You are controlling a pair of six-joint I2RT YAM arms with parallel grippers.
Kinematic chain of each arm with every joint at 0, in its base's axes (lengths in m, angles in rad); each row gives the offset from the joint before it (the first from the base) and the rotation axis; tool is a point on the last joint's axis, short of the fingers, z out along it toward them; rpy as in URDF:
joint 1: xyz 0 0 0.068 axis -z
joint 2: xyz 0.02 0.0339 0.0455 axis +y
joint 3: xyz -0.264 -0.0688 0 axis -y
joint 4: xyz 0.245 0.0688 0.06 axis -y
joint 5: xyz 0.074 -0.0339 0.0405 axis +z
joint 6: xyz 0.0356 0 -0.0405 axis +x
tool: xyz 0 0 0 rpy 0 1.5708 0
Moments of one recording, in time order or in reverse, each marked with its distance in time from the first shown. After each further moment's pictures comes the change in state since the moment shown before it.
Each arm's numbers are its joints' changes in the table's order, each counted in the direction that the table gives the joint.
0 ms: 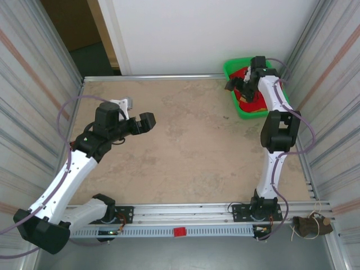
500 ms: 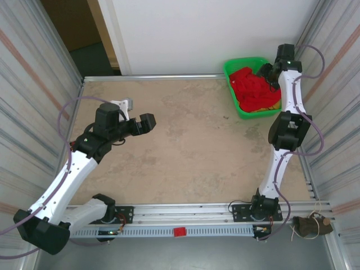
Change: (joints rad) left arm 0.000 -0.005 -0.013 0.007 -0.013 0.000; right arm 0.150 0.122 0.294 -0.029 -0.261 0.006
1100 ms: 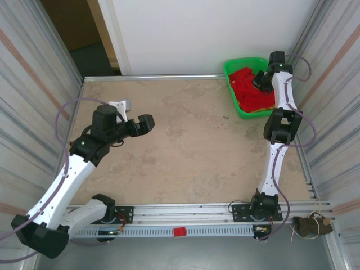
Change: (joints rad) left arm 0.000 -0.056 -0.016 -0.008 -0.001 -0.003; right arm -0.006 0.187 0.153 -0.071 0.141 0.027
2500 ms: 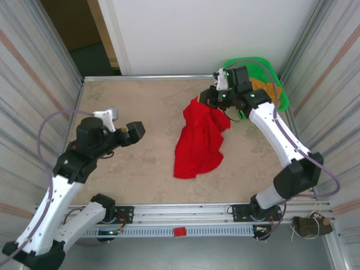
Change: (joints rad) left arm 0.002 -0.134 -0.002 -0.116 0.025 -0.070; right arm -0.553 -0.898 -0.913 0.377 0.316 0.129
